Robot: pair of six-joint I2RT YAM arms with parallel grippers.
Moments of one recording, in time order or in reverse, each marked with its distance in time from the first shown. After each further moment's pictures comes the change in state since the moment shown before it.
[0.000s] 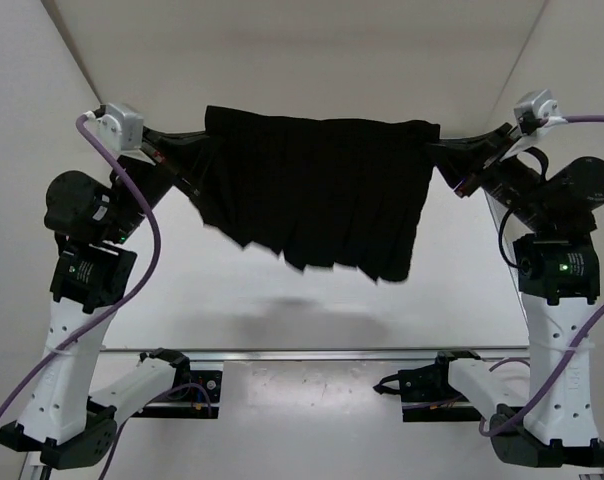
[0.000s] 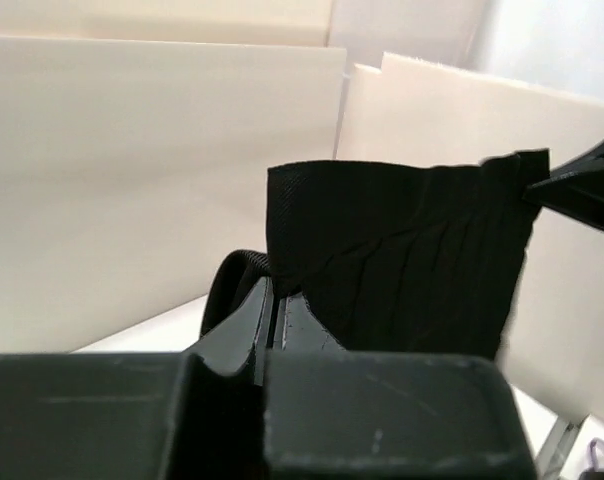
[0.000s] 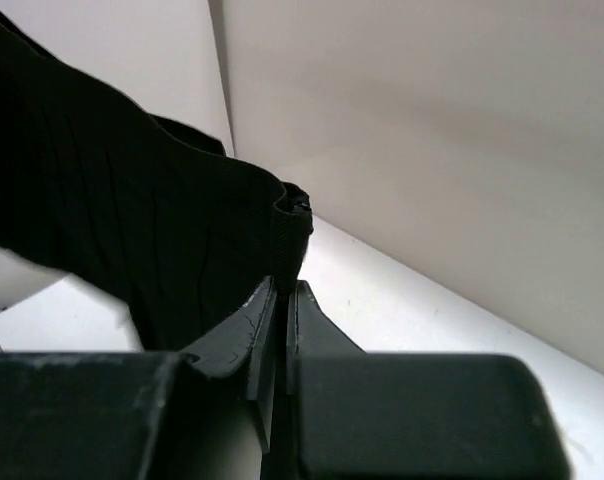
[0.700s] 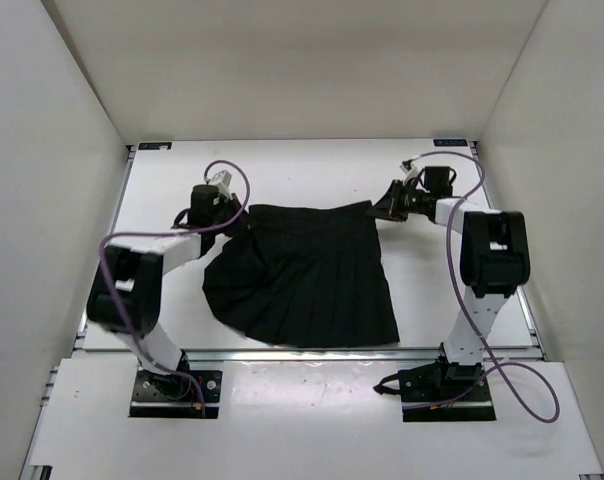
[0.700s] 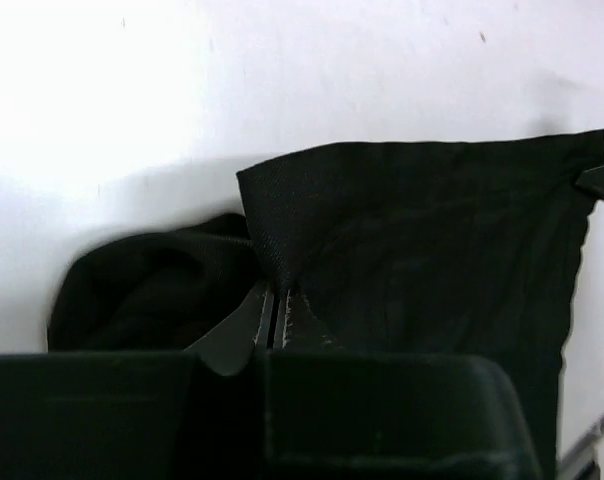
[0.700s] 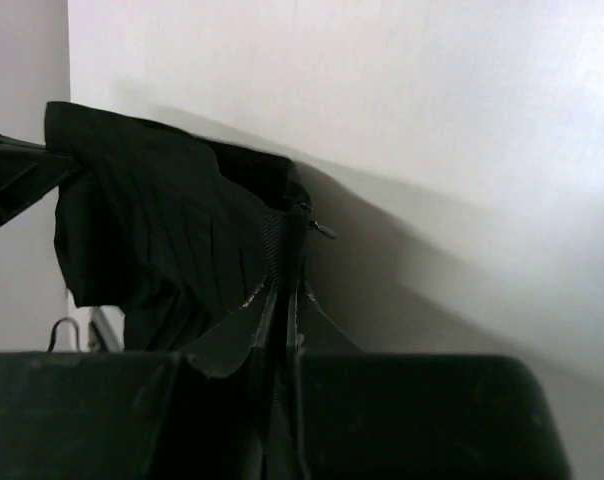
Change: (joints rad) left arm 0.106 0.612 -0.654 0.351 -0.041 -0.293; right arm -0.014 0.906 -0.380 0.302 -0.121 0.229
